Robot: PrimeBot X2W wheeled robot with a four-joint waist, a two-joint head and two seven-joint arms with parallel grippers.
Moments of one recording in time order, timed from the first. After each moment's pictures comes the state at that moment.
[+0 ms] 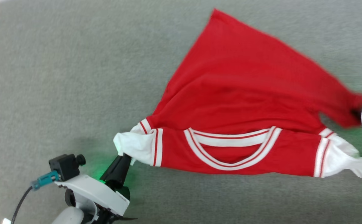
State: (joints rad) left arm -0.24 0.45 -0.50 0.12 -1.14 -0.06 -0.18; right arm -0.63 -0.64 0.28 0.22 0.61 0.13 0.89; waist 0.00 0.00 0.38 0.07
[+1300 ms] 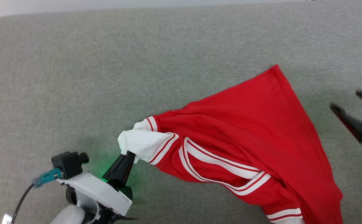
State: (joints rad) left arm -0.24 0.47 -0.52 0.07 -1.13 -0.04 -0.16; right arm -0.39 -0.67 0.15 -0.32 0.61 0.13 0.91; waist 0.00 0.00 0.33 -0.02
